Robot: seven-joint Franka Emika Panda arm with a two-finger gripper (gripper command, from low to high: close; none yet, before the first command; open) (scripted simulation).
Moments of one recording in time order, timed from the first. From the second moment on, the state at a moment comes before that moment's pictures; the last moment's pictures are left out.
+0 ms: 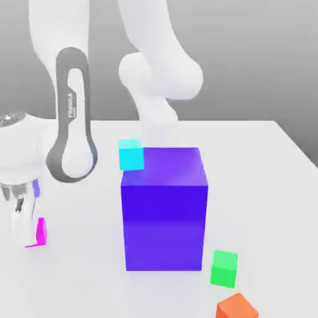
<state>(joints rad) -0.61 0.26 -0.16 -2.66 0.17 2.91 1.19</state>
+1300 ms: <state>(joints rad) 0.10 0.03 0.23 -2.66 -0.02 2.70 2.57</state>
